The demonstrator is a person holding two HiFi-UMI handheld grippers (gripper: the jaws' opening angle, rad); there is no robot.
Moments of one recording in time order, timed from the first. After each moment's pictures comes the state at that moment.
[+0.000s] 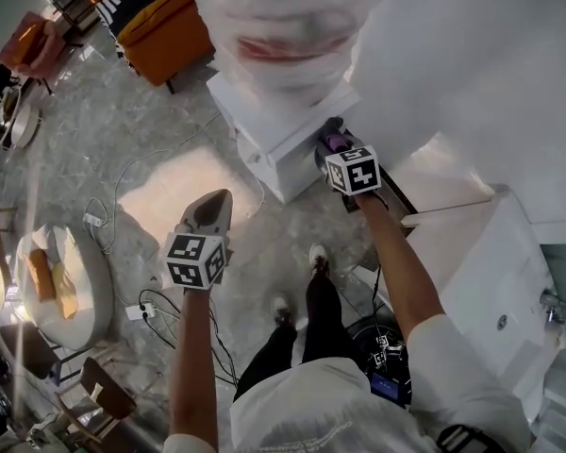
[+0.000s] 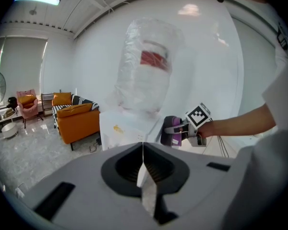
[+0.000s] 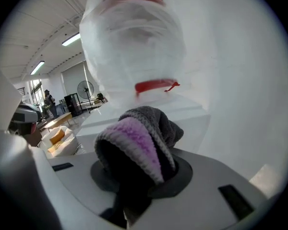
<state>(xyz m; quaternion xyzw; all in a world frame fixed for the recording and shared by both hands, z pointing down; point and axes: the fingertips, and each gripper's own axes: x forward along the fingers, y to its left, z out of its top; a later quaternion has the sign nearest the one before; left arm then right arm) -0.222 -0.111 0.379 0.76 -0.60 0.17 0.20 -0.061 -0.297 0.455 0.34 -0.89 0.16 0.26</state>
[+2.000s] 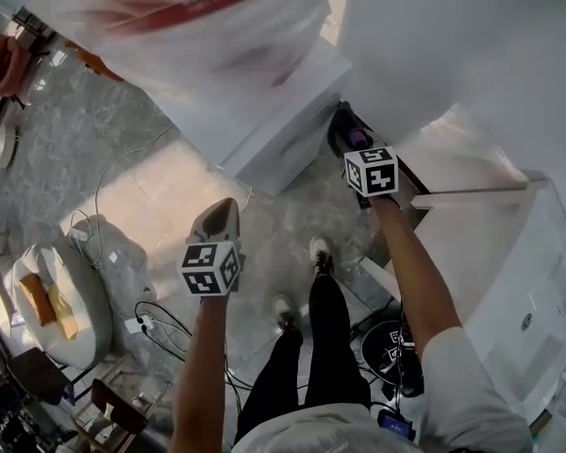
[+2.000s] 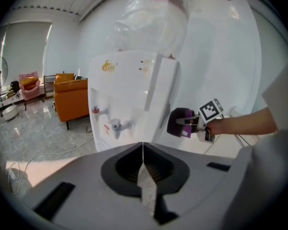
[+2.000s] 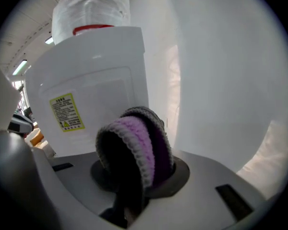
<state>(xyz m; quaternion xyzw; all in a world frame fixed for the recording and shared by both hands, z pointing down) -0.184 -0.170 0.568 0.72 -0.60 0.19 0.27 0.029 -0.365 0.619 0.42 -0.85 0.18 0.25</state>
